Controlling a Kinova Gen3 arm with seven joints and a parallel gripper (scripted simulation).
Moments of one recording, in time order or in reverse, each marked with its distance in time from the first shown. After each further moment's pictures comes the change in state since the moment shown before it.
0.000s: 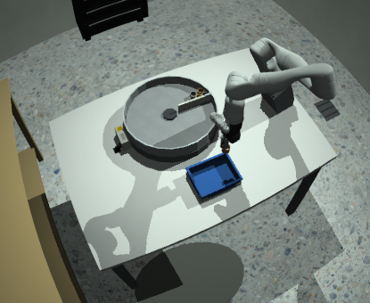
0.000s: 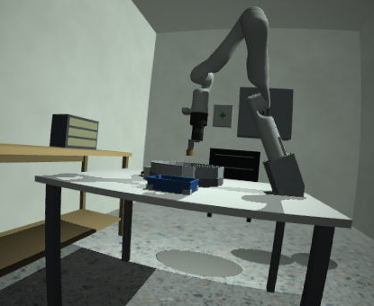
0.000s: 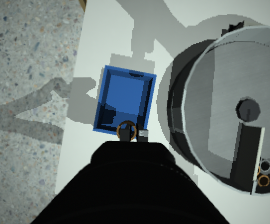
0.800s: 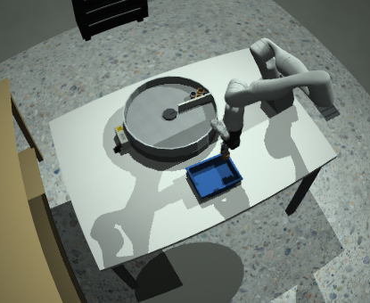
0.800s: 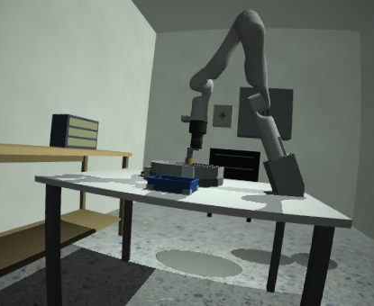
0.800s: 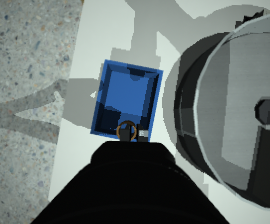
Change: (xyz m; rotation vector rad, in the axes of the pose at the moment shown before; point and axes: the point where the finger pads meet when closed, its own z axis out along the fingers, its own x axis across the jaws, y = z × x) arm -0.007 -0.001 0.036 0.006 -0.013 -0.008
